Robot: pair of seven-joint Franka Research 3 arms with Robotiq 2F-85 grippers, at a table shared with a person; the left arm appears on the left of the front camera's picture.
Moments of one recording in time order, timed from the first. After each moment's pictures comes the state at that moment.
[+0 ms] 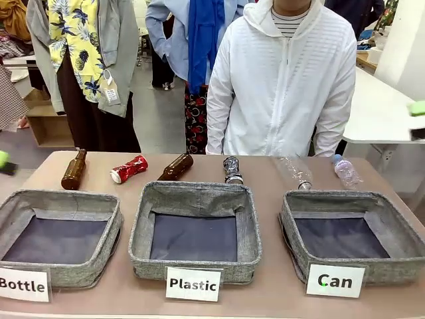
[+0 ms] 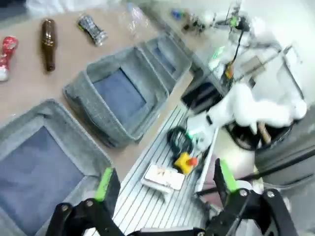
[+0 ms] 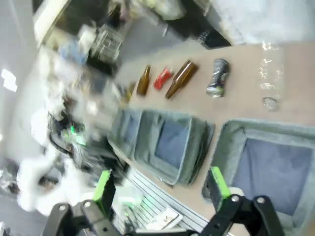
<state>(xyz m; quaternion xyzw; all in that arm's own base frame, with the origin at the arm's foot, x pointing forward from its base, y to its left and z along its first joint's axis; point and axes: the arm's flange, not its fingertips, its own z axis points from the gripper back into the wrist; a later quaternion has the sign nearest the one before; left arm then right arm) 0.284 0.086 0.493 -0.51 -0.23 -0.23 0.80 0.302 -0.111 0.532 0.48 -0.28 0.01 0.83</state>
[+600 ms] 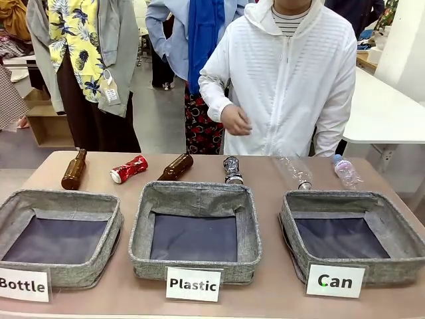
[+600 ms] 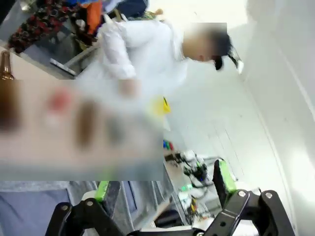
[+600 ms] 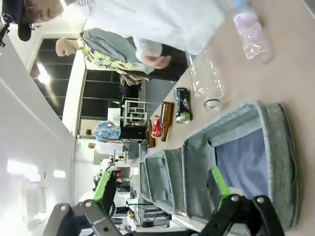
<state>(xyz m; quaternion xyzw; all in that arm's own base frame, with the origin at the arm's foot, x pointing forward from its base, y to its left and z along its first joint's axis) 0.332 0.165 0.433 -0.61 -0.36 0.09 0.70 0.314 -0.207 0.391 0.57 -0.25 -0.21 0.75</state>
